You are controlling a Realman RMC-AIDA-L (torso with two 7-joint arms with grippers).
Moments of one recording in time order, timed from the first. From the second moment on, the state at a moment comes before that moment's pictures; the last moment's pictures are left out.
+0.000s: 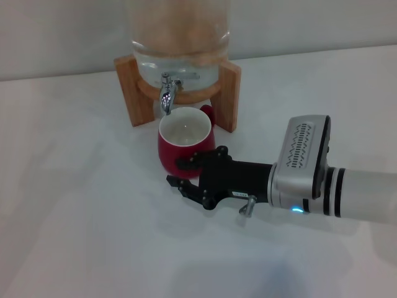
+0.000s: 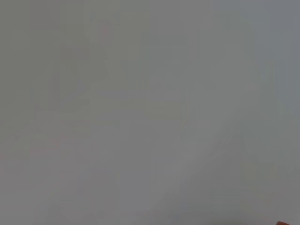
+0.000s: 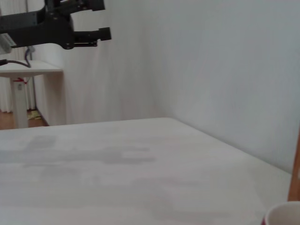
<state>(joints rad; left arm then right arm) -0.31 -2.01 0.24 0.48 -1.63 -1.58 1.65 0.48 2.02 -2.06 -0.58 2.61 0.84 -2.42</state>
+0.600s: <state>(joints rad) -0.31 -2.00 0.24 0.48 -1.63 -1.58 1.65 0.46 2.00 -1.96 -0.54 2.59 0.85 -2.41</state>
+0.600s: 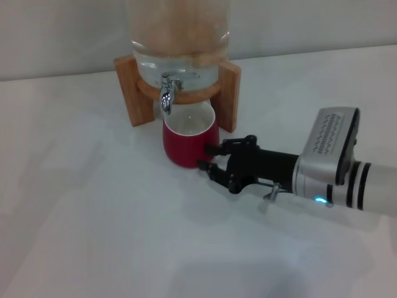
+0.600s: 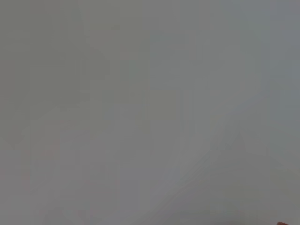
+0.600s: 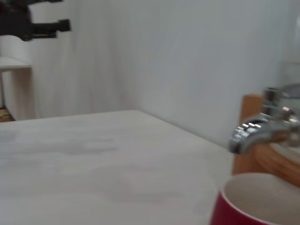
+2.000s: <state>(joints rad) -0.32 -2.01 0.24 0.48 -1.63 -1.58 1.65 0.47 2.02 -1.81 -0.49 2.59 0.76 -2.50</state>
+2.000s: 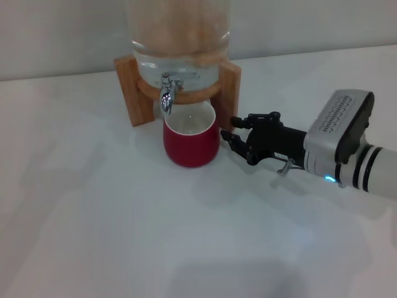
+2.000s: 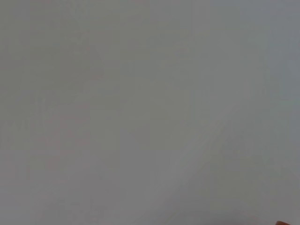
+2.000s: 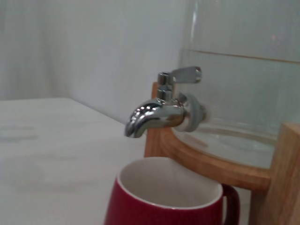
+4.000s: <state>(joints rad) -0.31 -2.01 0.24 0.48 -1.63 -1.58 1.65 0.47 2.02 -1.87 -0.53 2.59 0.80 -2.46</state>
